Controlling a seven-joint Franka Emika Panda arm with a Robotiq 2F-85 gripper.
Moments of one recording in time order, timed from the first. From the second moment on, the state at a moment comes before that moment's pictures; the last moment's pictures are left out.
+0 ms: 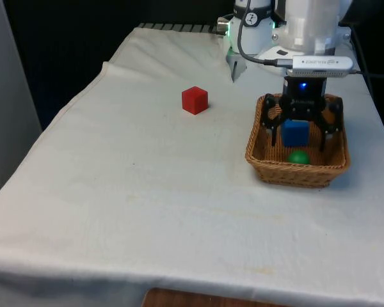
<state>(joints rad) 0.35 0.57 -0.18 -1.90 0.17 2.55 0.16</state>
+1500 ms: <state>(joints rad) 0.31 0.34 -0.30 -2.01 0.17 2.43 0.04</state>
